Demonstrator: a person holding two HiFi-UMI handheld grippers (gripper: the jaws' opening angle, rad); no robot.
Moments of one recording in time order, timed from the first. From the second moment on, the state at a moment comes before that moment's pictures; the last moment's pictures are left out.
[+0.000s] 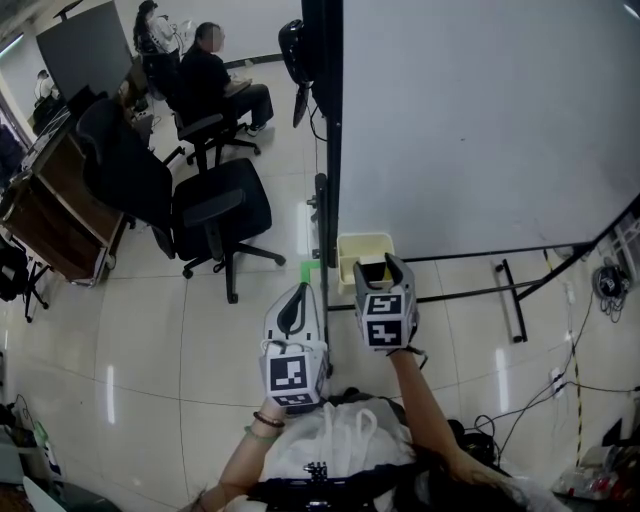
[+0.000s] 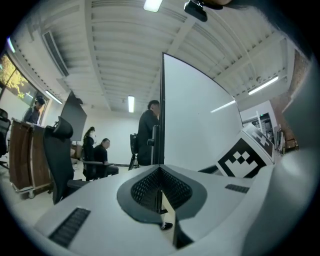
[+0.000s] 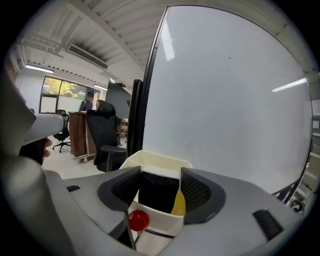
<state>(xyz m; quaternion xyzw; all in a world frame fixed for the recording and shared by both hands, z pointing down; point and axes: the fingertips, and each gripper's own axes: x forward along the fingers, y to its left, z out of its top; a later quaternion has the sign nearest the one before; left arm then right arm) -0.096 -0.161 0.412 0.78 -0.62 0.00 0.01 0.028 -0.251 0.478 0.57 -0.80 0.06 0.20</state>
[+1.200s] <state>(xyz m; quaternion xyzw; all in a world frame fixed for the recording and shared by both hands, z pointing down) -0.072 -0.157 0.416 0.81 -0.59 0.01 0.00 0.042 -0.181 0.426 0.58 -0.81 0.06 0.09</state>
